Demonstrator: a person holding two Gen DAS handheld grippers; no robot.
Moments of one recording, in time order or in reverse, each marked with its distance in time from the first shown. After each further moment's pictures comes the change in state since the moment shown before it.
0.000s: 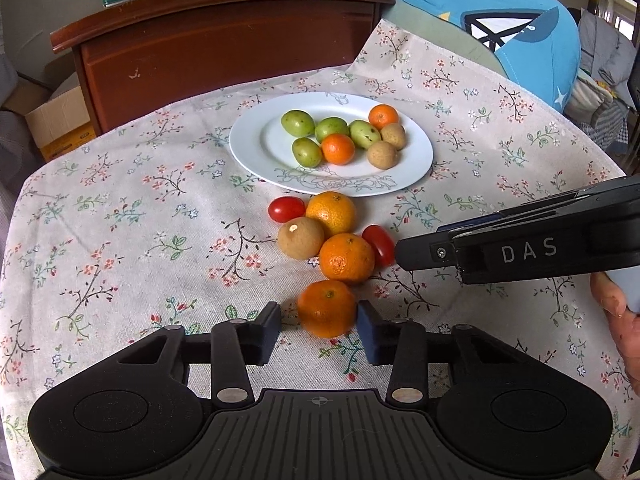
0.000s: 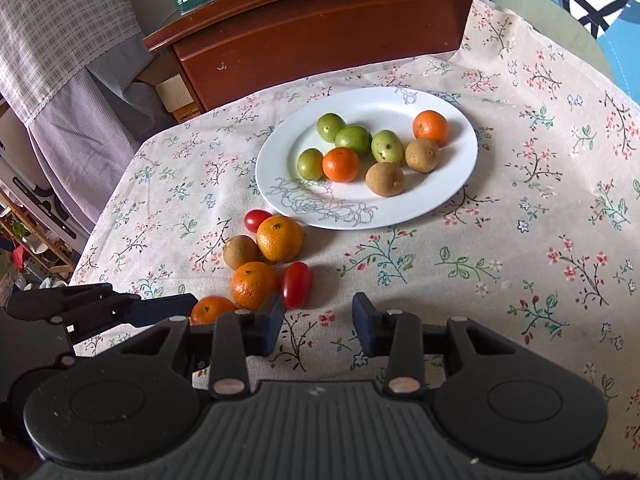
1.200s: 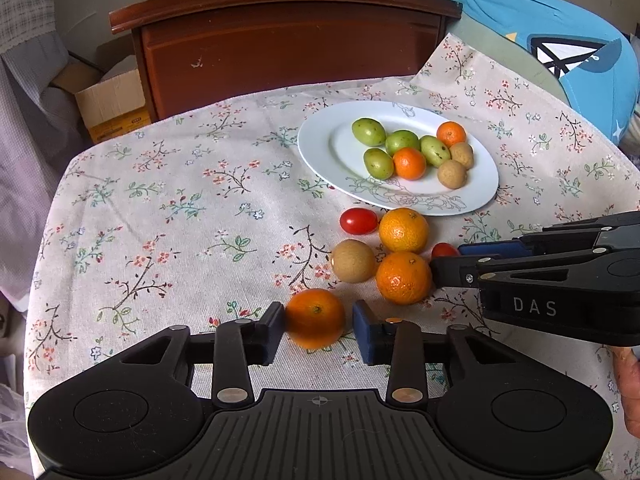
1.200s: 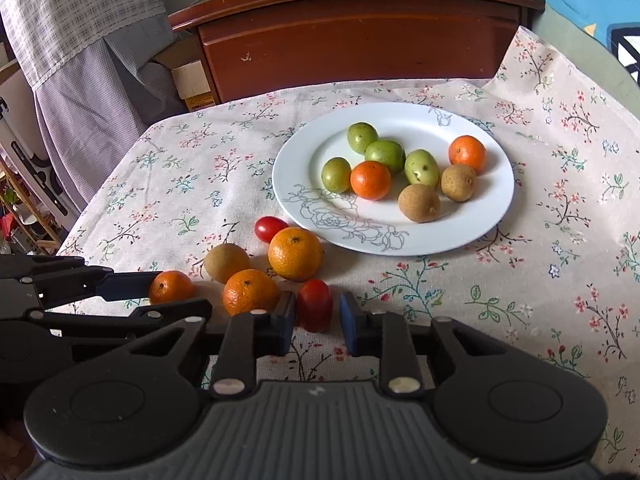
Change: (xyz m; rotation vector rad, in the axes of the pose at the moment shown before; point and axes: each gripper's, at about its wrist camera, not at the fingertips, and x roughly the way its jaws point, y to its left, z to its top) left arm 0.001 0.024 0.006 -0.096 -0.010 0.124; right arm 0.024 0.020 0.003 -0.133 -0.039 -0.030
